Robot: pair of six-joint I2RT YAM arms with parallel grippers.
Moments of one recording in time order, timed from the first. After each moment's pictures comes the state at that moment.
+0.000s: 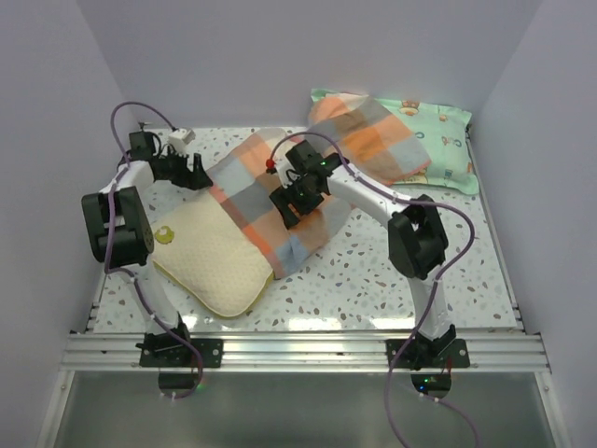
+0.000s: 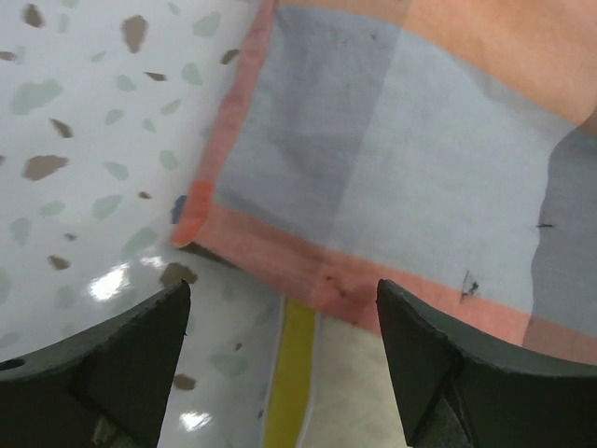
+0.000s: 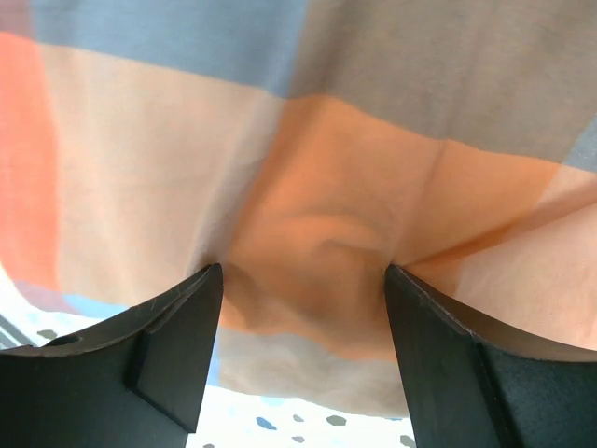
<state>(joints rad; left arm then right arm) 0.25 1.99 1.47 -0.38 0.74 0.37 0.66 2.12 1.82 -0.83 -0.23 -0.09</state>
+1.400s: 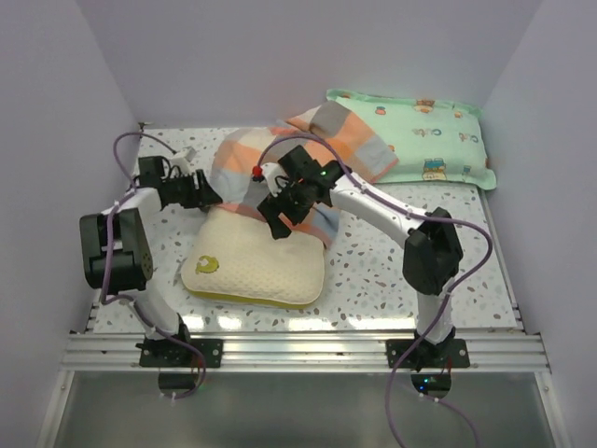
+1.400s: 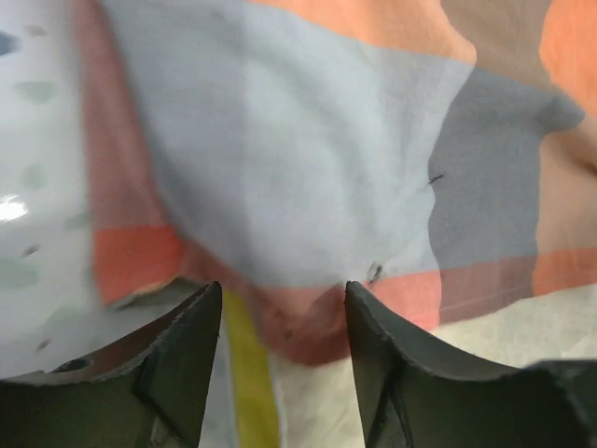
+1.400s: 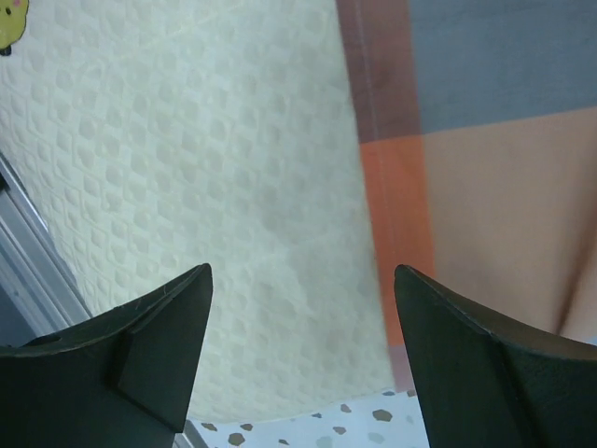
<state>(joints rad) 0.15 1.79 1.08 -0.16 0.72 -0.01 0.75 1.94 1.75 -0.79 -0.33 -0.12</state>
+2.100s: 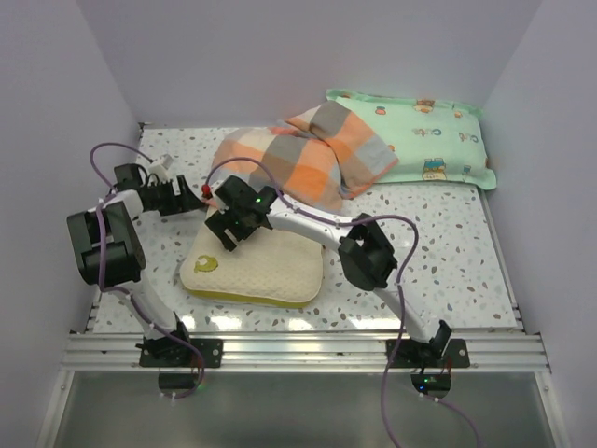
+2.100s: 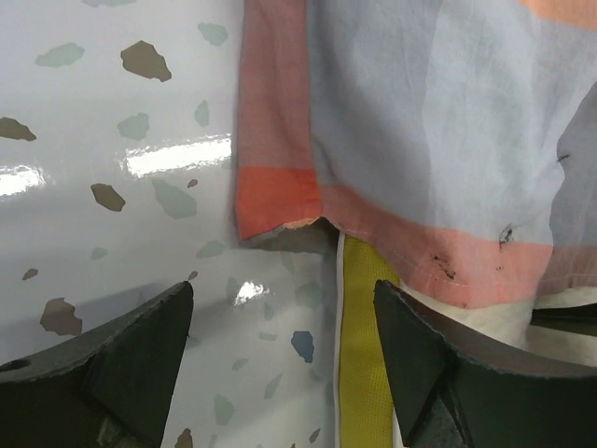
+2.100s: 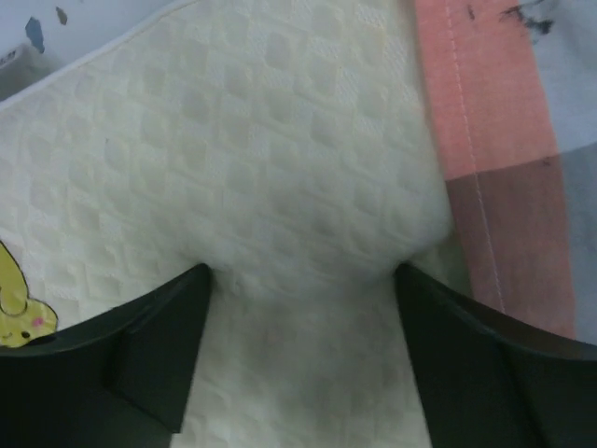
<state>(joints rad) 0.35 1.84 1.10 -0.25 0.75 0.09 0.99 2.36 2.13 -0.69 -0.02 0.12</state>
